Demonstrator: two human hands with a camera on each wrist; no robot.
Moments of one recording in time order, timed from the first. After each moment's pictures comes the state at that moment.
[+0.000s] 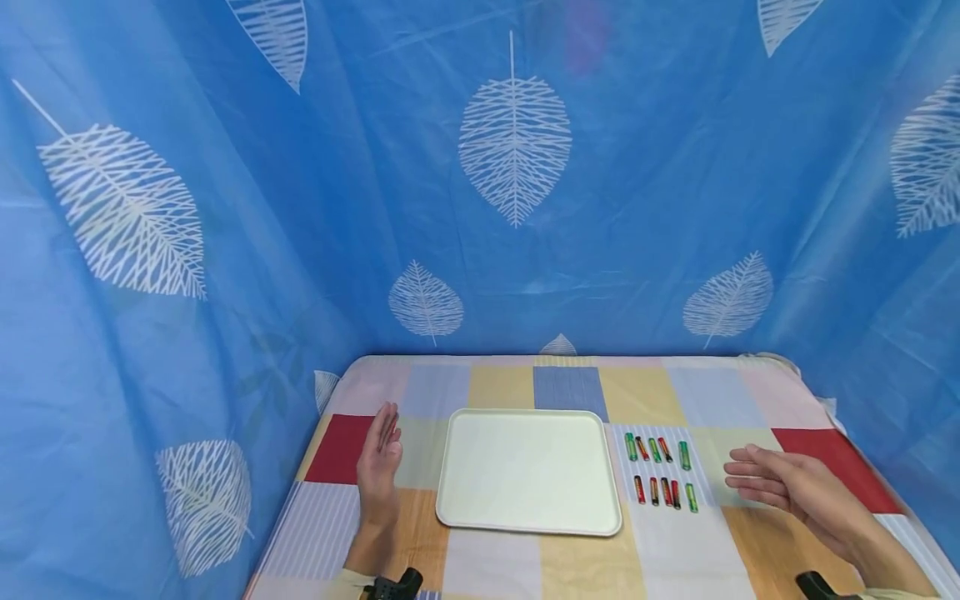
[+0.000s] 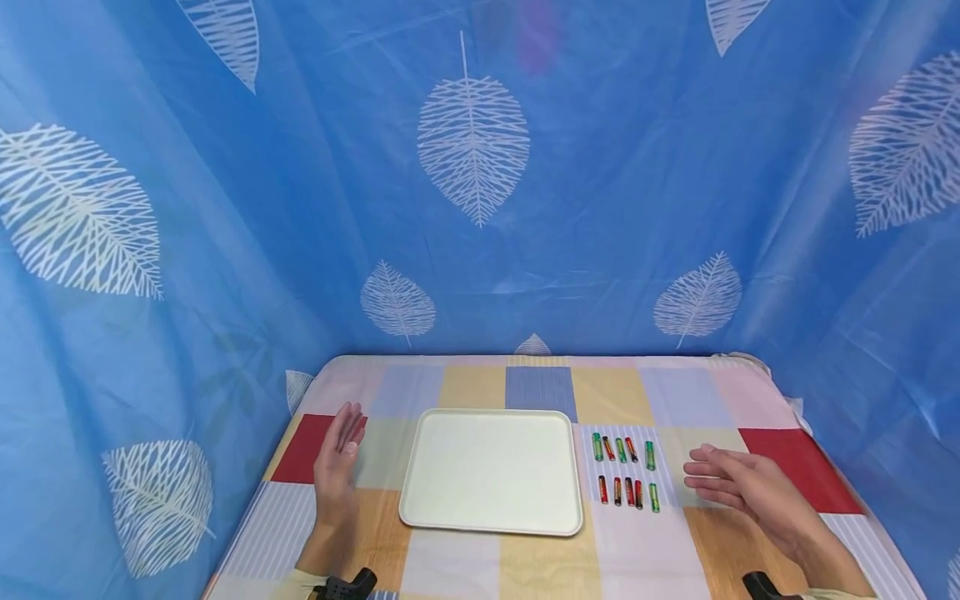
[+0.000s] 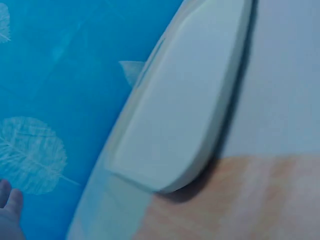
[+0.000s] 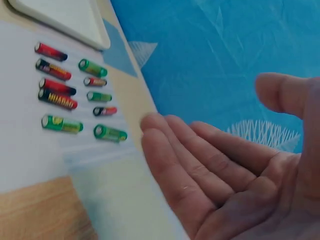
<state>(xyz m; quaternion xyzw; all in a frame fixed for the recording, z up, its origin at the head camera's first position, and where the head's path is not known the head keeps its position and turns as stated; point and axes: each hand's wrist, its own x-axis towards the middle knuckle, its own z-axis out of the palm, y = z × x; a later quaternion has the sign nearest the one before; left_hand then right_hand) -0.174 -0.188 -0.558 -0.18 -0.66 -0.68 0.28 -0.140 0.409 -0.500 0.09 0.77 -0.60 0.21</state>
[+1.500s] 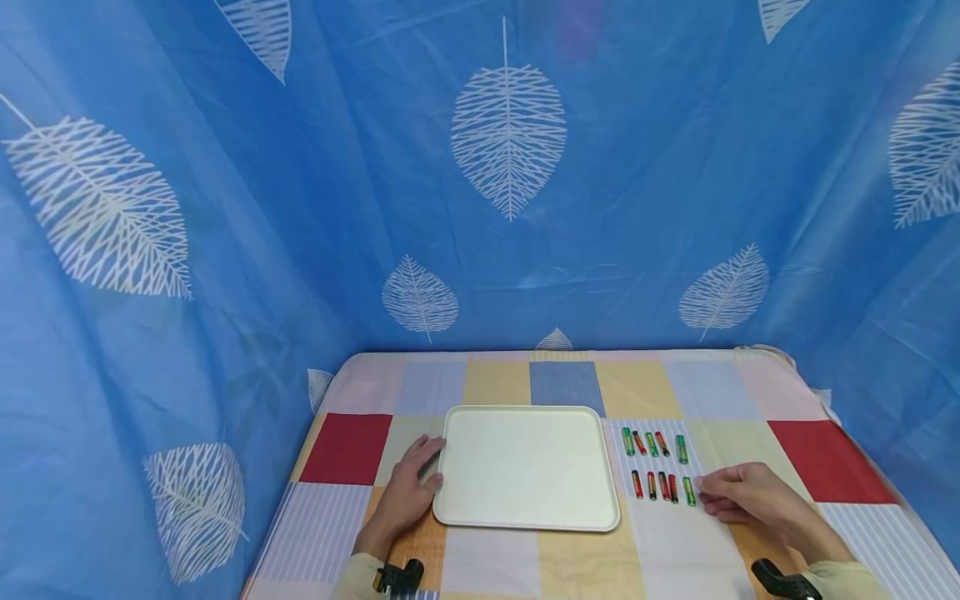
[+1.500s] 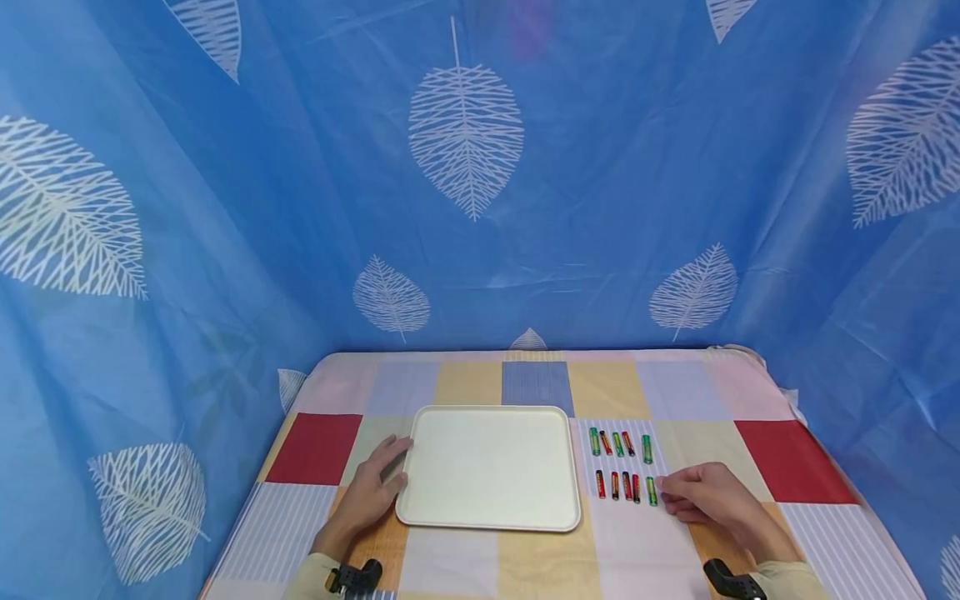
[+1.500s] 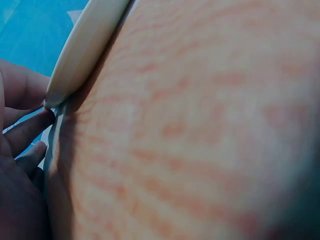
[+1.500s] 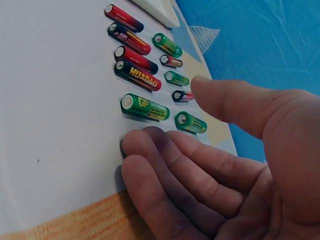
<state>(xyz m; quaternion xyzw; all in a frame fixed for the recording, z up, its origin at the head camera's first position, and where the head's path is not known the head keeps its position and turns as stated) -0.190 -0.188 -0.611 -0.11 -0.89 -0.43 0.01 -0.155 0.376 -0.557 0.14 0.81 -0.52 0.23</state>
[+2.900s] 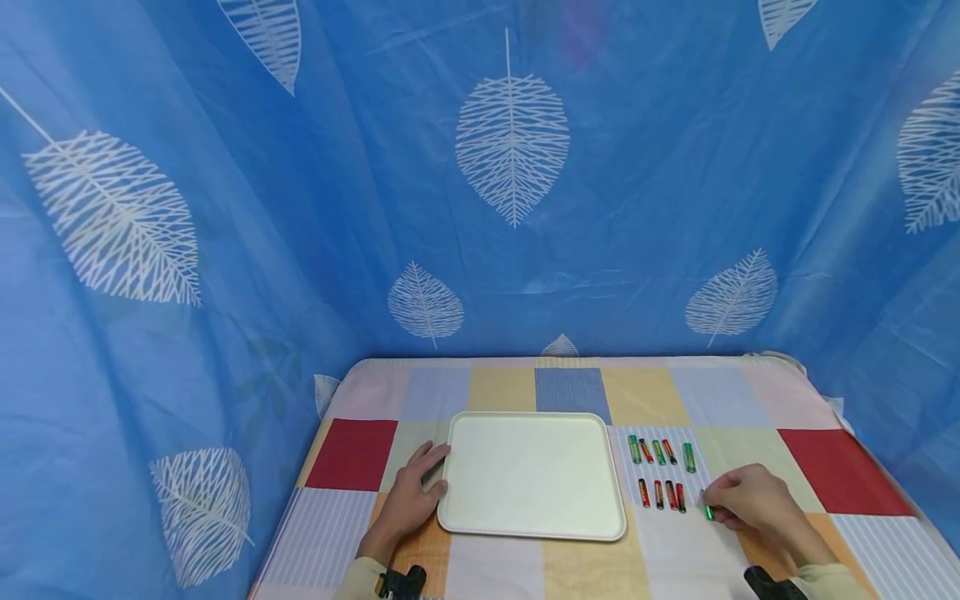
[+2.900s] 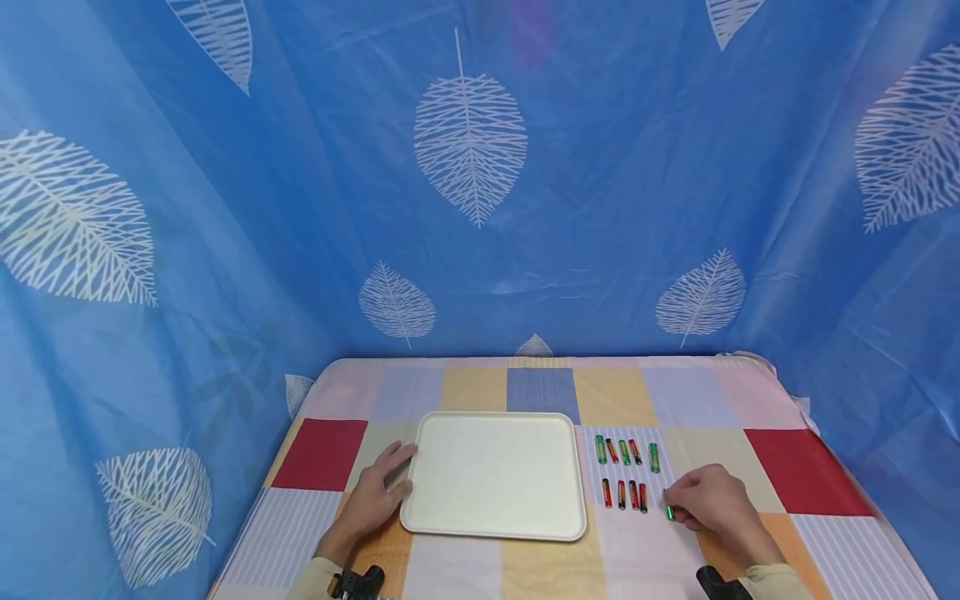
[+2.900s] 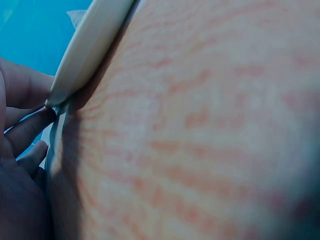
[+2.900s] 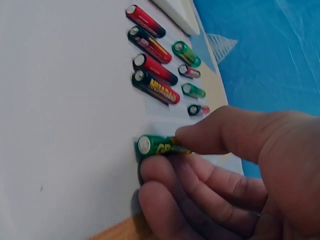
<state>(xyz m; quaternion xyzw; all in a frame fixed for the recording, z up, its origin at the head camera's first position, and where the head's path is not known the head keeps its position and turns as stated) -0.189 -0.187 -0.608 -0.09 -0.90 -0.43 -0.01 -0.163 0.357 -0.561 0.18 0.88 -0.39 0.18</state>
